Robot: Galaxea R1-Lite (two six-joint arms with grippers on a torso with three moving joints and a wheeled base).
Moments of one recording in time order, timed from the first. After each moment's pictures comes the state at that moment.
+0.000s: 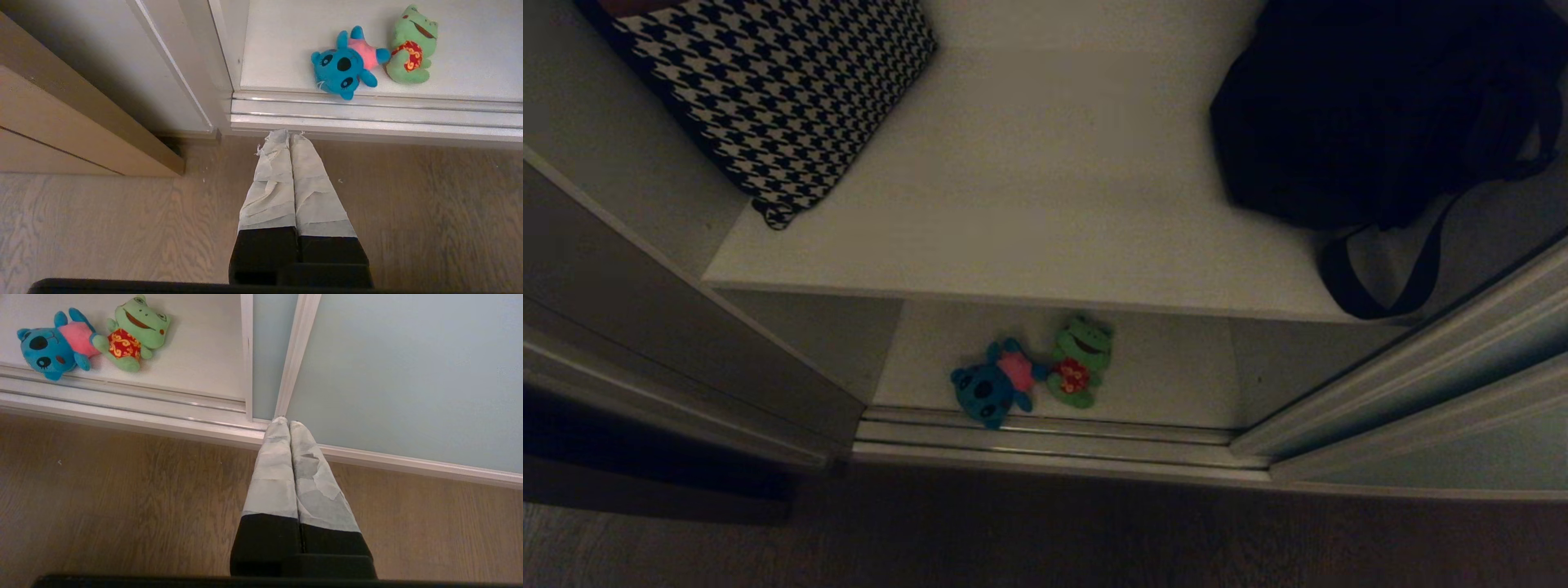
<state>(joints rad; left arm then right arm) -0.01 0.00 -0.02 0.03 -0.02 0.04 -0.01 0.00 0.00 0.03 0.01 -0.03</state>
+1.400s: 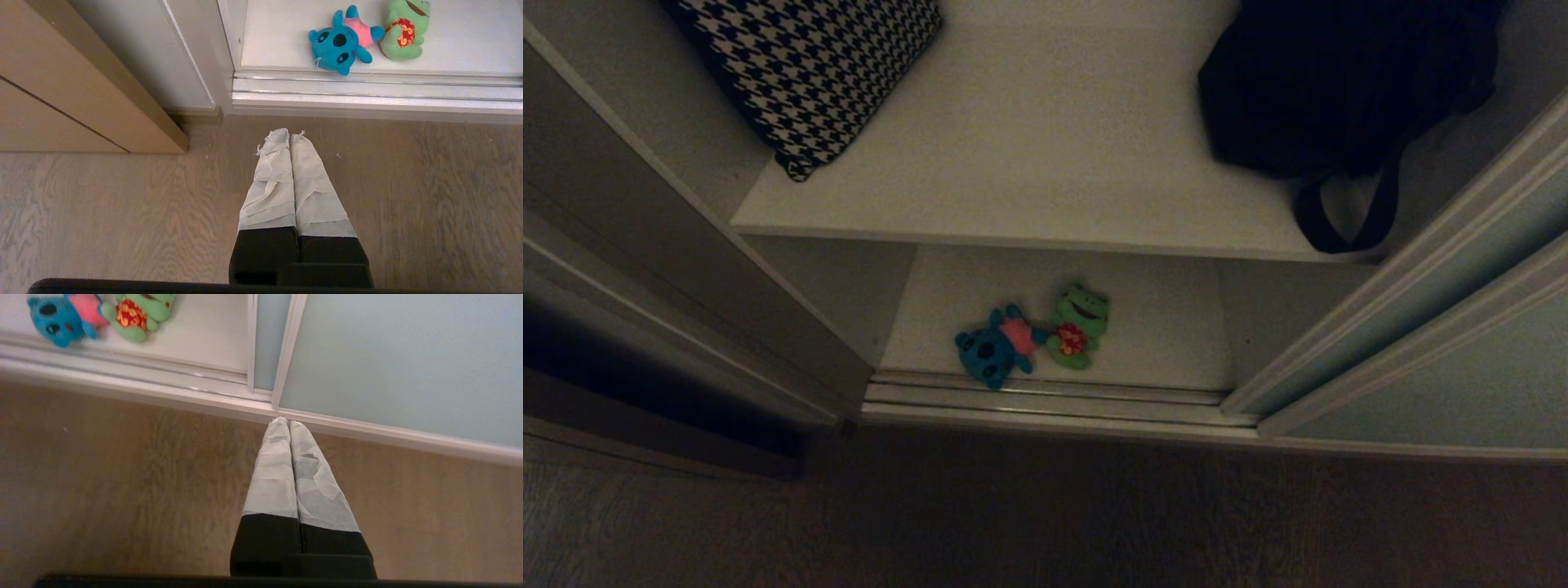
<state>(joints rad) -0.01 0.00 0.00 -0.01 -0.02 0.05 -0.01 0.00 0.00 0.03 0.01 -0.06</state>
